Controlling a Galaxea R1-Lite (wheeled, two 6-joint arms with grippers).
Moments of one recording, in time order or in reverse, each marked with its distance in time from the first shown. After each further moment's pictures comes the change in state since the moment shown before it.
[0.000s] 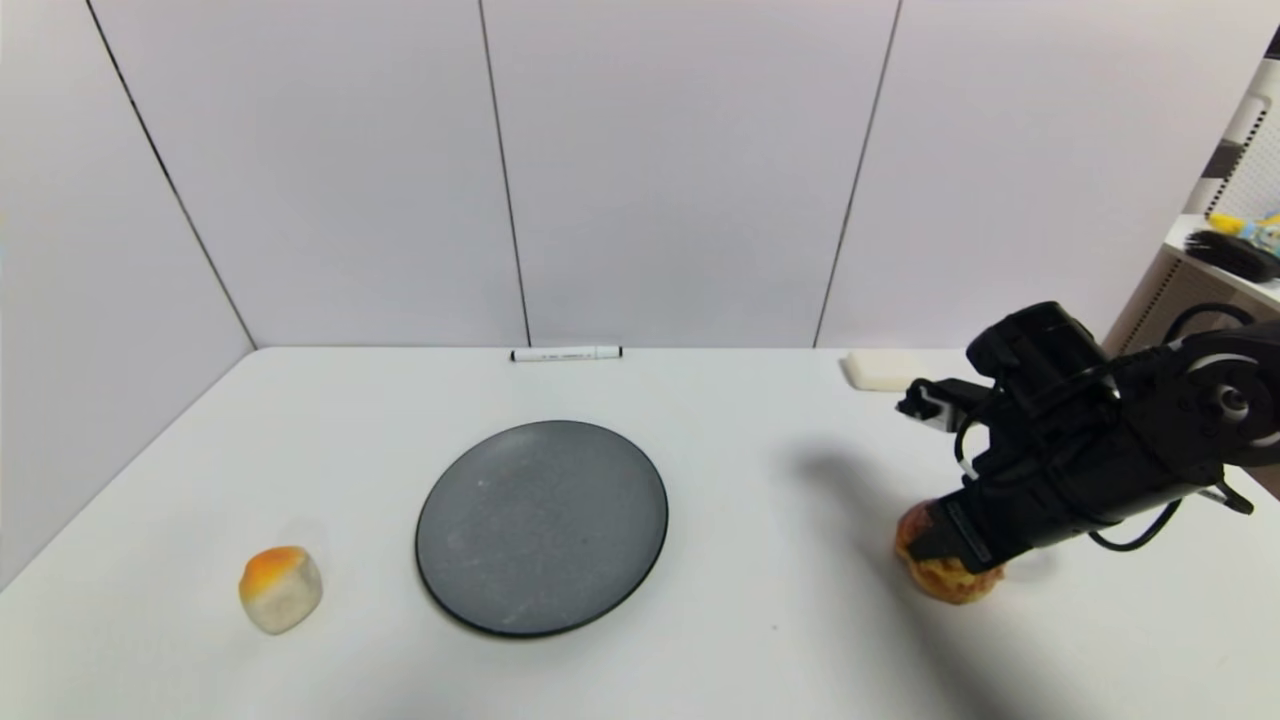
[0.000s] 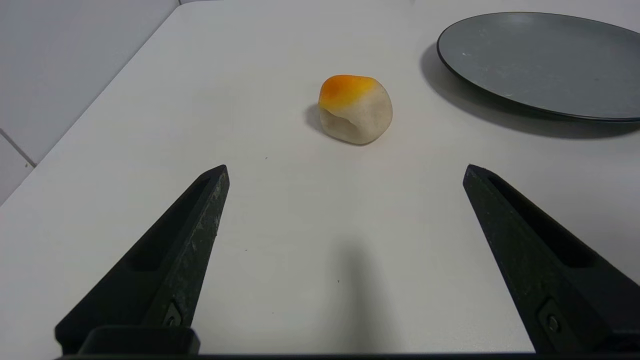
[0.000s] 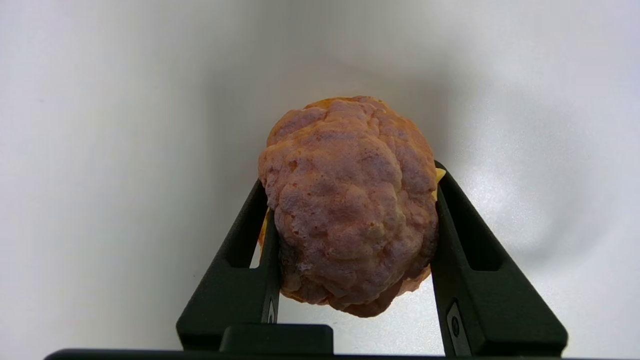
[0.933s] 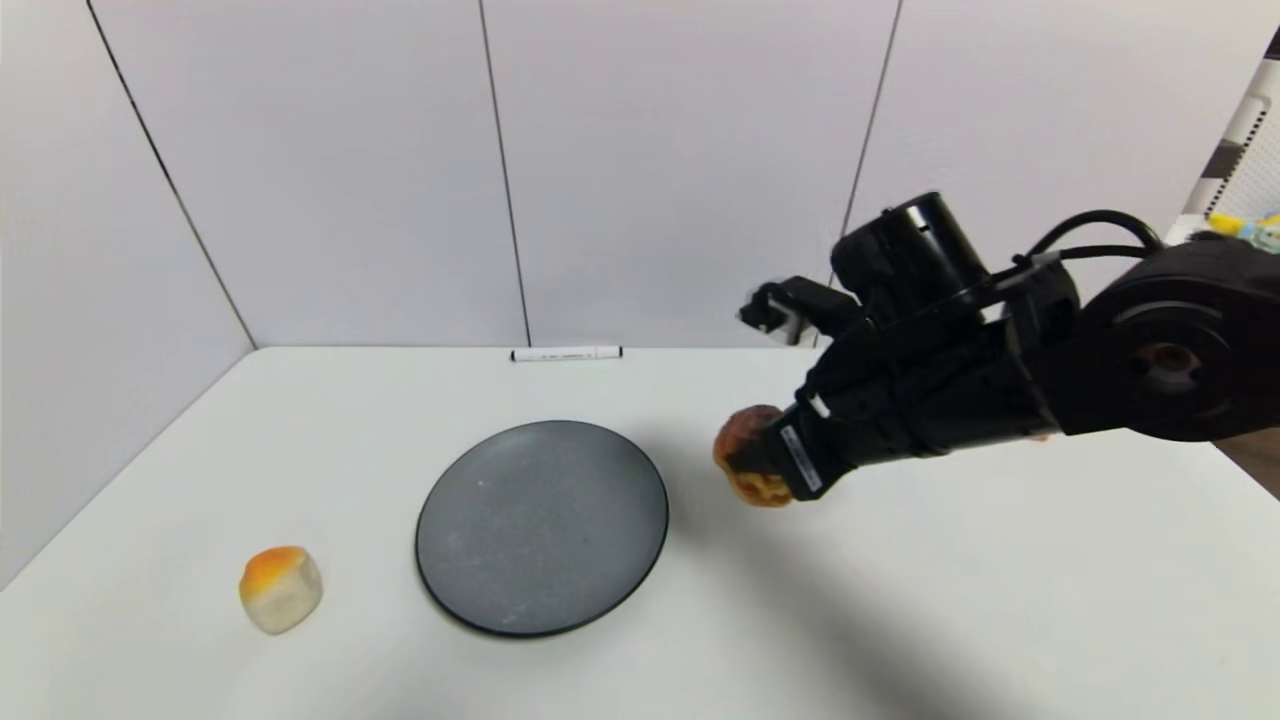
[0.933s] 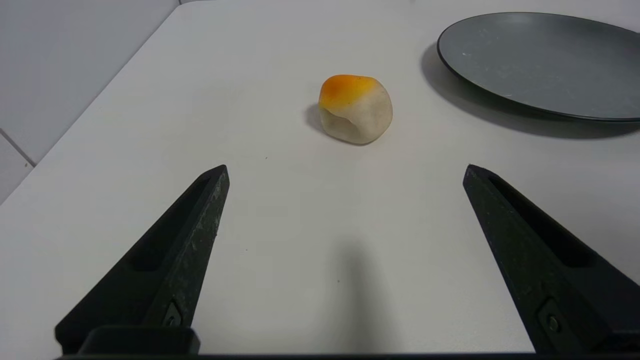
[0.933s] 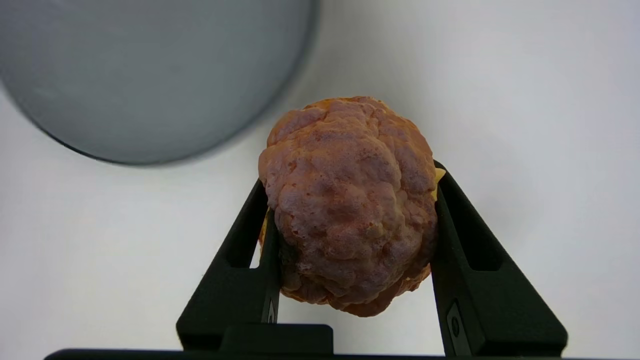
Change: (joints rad) left arm 0.000 0.000 0.000 0.000 0.001 -0.001; right arm 0.361 0.053 -0.296 -0.116 0.013 0.045
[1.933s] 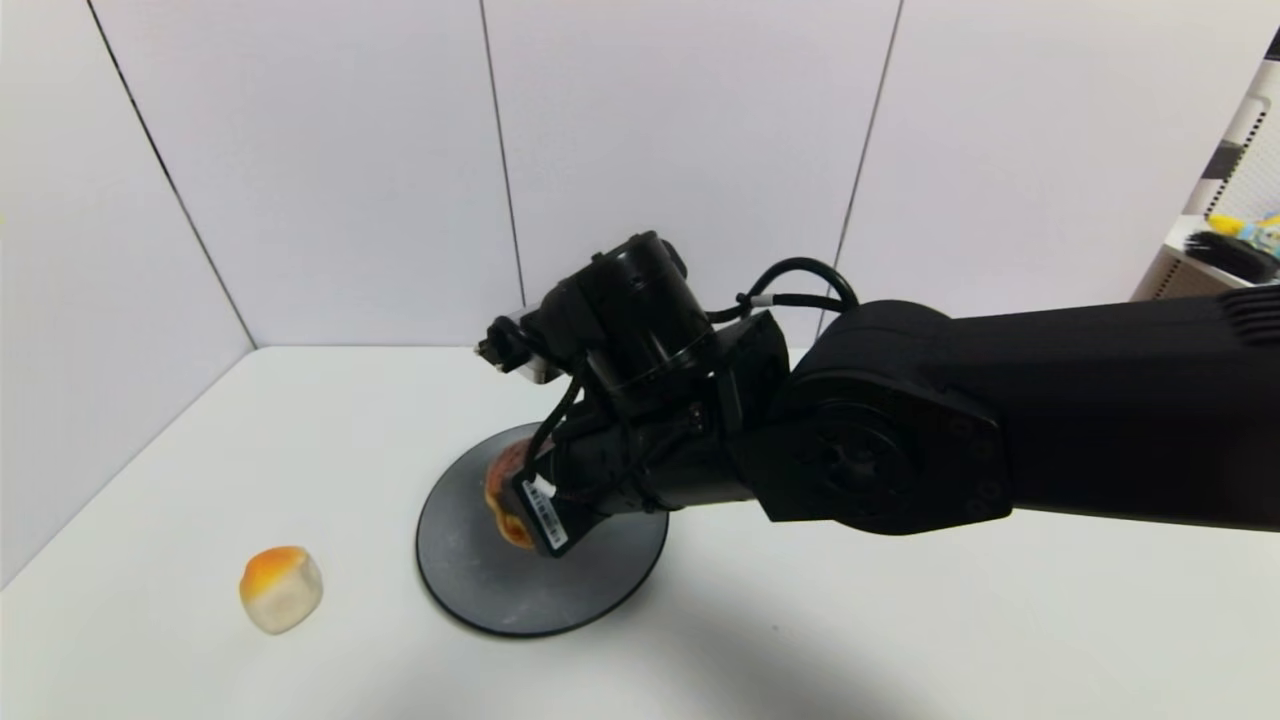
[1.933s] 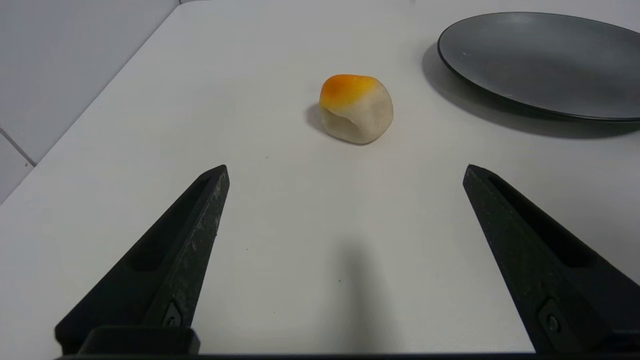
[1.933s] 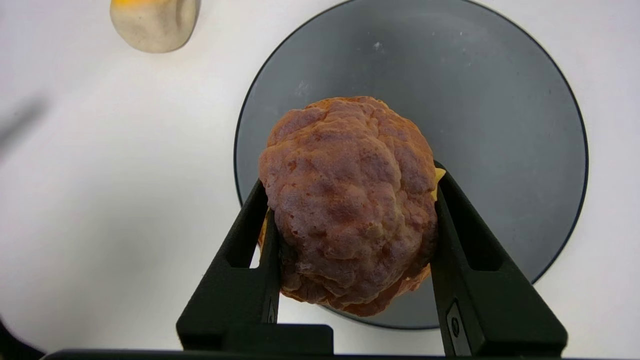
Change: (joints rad) left arm 0.000 0.000 0.000 0.000 -0.001 0.001; right arm 0.312 0.257 -0.303 -0.075 -0.057 0.128
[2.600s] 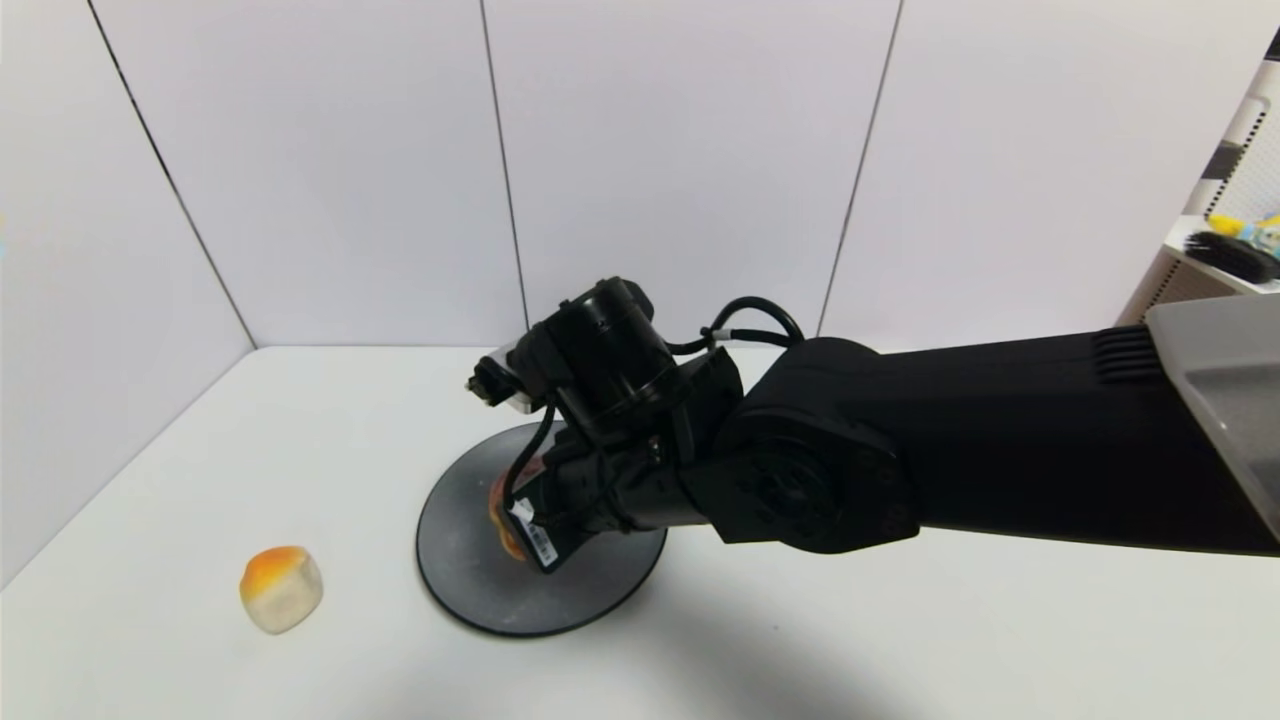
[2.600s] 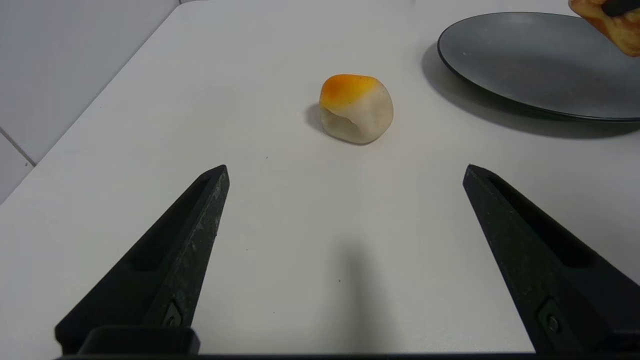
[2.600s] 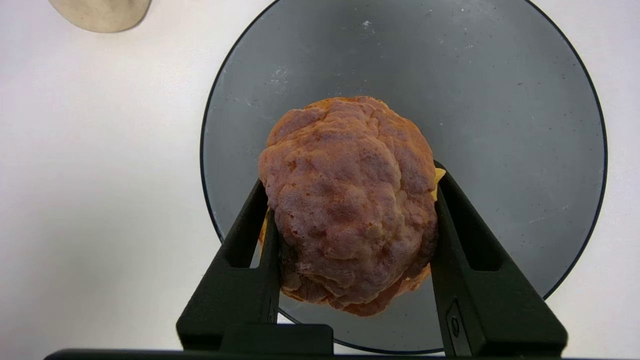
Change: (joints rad) left arm 0.000 0.000 0.000 0.000 0.000 0.000; right arm 0.003 0.063 -0.015 -0.003 -0.050 -0.011
